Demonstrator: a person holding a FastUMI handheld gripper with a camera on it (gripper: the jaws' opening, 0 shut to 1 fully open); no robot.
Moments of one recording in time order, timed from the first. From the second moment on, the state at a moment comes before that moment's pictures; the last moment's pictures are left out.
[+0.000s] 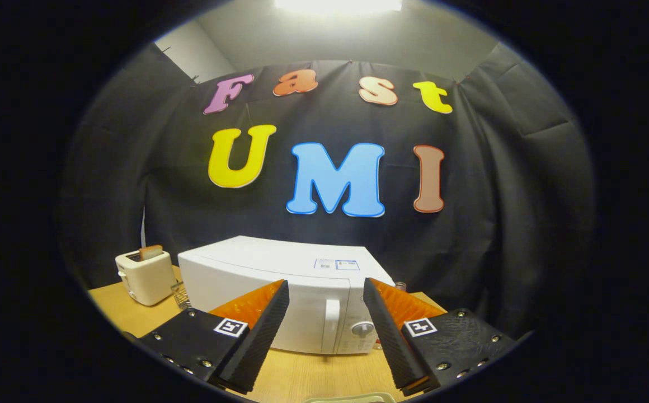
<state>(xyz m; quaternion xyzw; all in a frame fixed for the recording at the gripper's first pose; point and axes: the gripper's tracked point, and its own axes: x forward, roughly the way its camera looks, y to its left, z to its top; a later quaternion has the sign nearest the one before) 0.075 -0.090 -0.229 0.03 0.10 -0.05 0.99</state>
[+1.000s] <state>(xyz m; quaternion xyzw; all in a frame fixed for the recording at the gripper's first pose) 0.143 -0.089 -0.373 0.03 0.17 -0.04 0.98</state>
